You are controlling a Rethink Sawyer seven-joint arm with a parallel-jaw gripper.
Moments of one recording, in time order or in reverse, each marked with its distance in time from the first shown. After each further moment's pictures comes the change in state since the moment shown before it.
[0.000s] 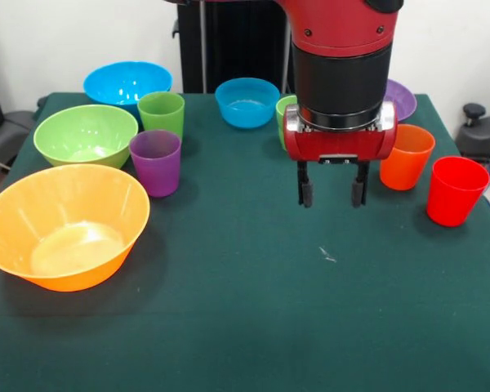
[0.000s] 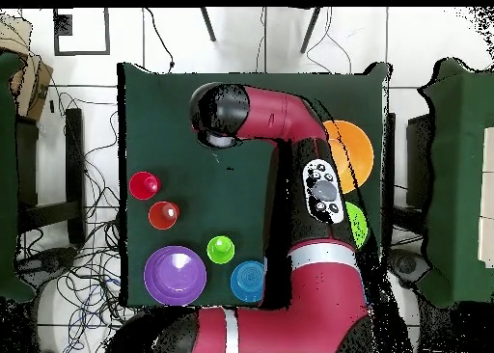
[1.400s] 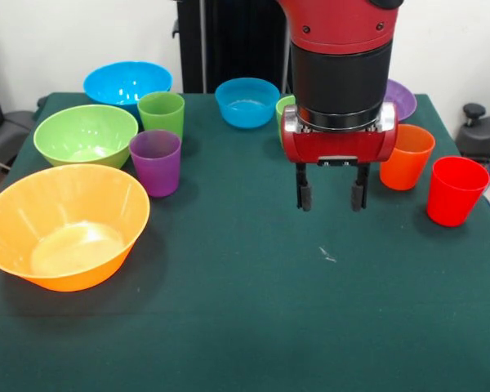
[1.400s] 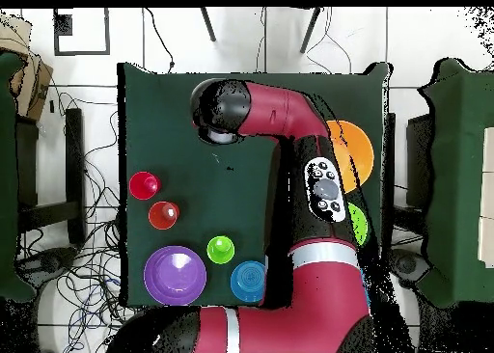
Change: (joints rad) arm -0.002 0.002 0.001 -0.019 0.000 0.000 0.000
